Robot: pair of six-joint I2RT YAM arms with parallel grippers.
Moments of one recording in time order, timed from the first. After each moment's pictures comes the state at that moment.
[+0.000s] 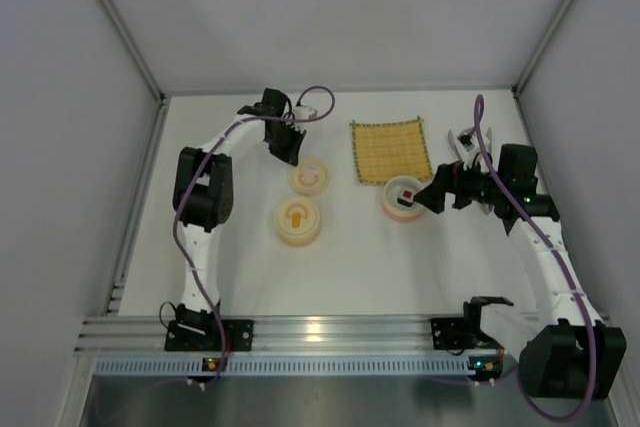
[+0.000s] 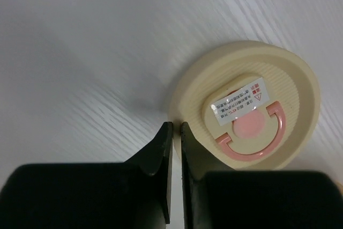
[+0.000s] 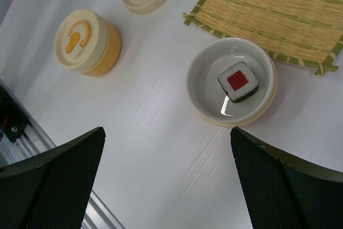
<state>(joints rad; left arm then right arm) -0.29 2.27 1.87 -0.69 0.34 0.32 -0.05 1.00 0.83 -0.51 -0.77 -0.05</state>
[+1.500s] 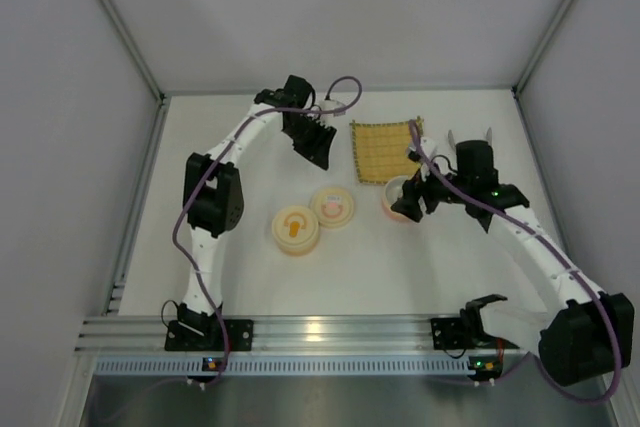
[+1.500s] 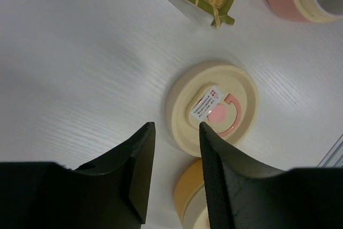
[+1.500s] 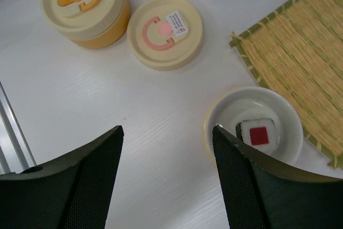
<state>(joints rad) -0.42 2.20 2.04 -0.98 0.52 0.27 0.21 1.08 0.85 -0.45 -0.73 -0.35</state>
